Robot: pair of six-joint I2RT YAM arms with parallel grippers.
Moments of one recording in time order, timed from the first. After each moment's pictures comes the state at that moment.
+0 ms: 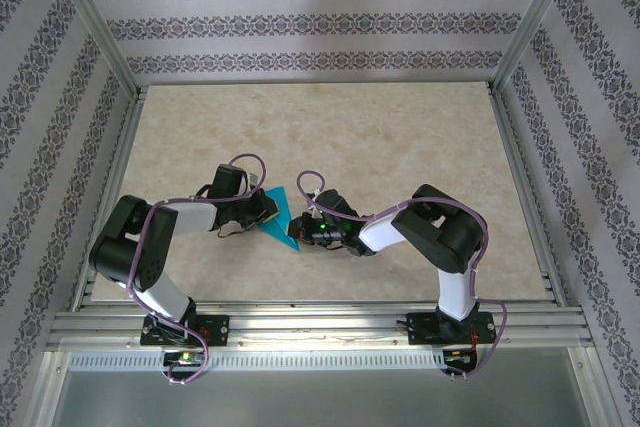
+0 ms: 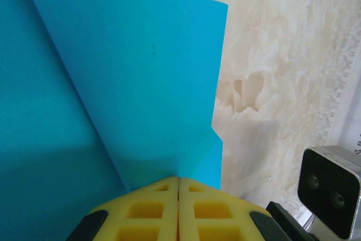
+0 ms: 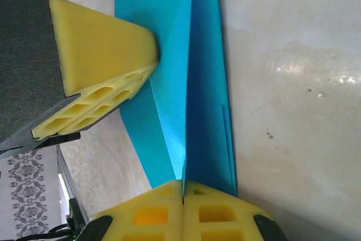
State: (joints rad) left arm -0.27 1.63 0.63 0.08 0.55 -0.86; right arm 0.84 1.92 0.73 0.57 -0.39 1.10
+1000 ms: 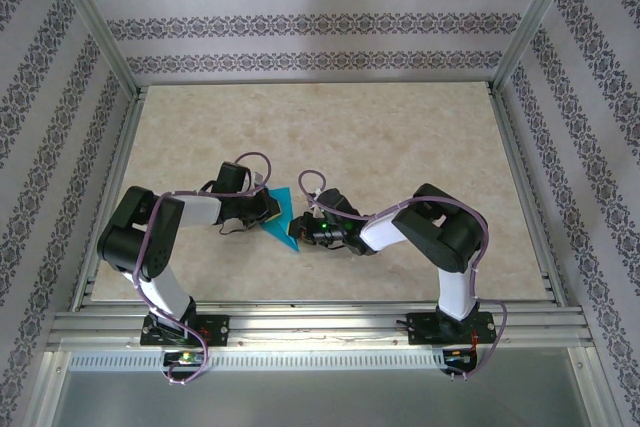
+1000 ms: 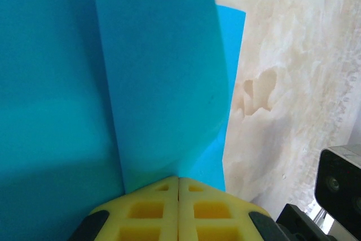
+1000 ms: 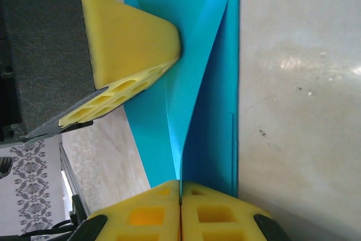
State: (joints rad) left arm -0.27 1.71 0.69 0.03 0.57 -0.77; right arm 0.83 1.91 0.72 0.57 -0.42 1.10
